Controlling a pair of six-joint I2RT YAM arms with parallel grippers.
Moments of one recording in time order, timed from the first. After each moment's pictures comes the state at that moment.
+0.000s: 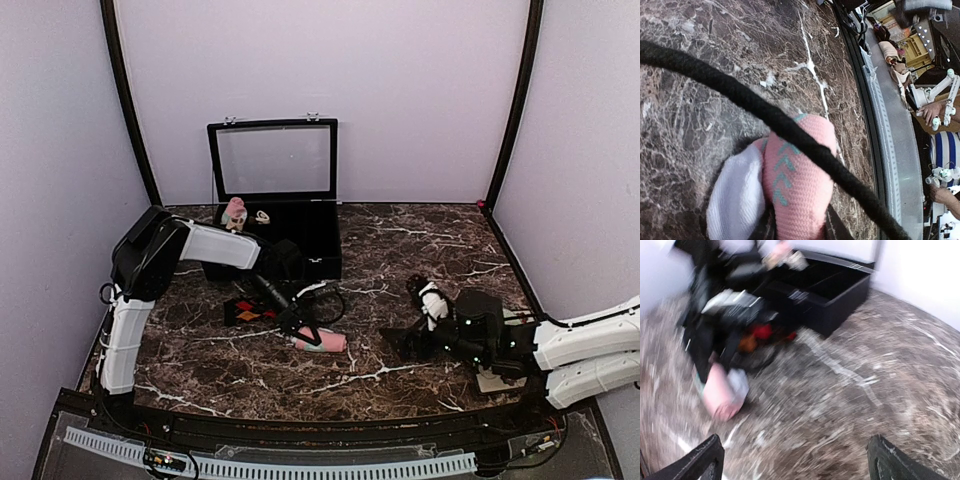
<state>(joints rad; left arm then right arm) -0.70 2.27 1.54 -0.82 1.01 0.63 0.98 1.05 0.27 0.39 0.23 0.14</state>
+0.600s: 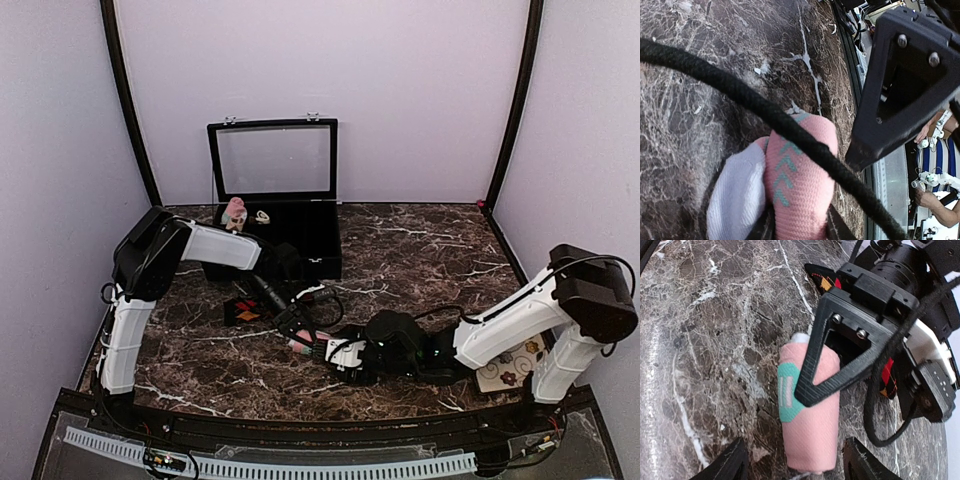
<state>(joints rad) -0.69 2.28 1.54 -0.89 1.04 0.60 1.24 1.65 0.61 0.44 0.19 -0.52</state>
